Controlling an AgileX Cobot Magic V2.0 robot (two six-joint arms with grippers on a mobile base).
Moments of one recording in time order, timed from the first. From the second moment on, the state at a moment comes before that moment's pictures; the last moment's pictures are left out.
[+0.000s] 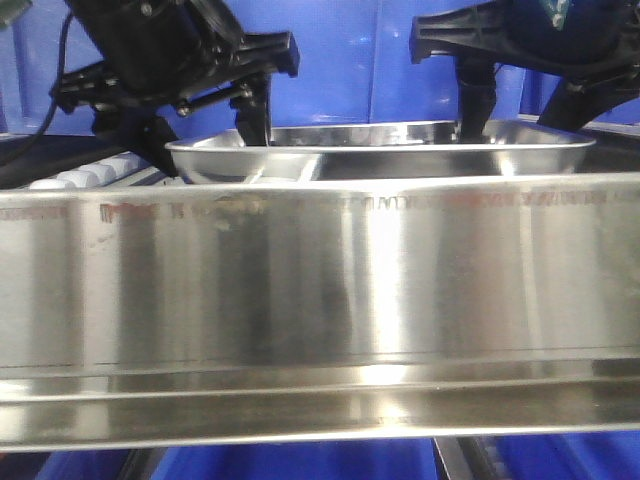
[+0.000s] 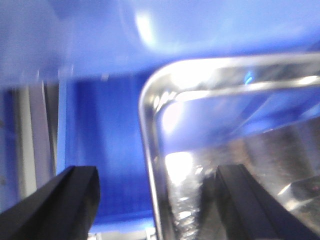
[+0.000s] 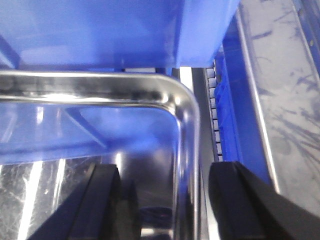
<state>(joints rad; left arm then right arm) -0.58 1.69 -1.26 0.17 0.62 -0.52 0.51 1.50 -1.09 -0.44 0.71 0.85</state>
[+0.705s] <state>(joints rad) -0.58 1.69 -1.26 0.17 0.61 -0.53 0.51 1.52 -1.09 -0.45 0.71 0.85</state>
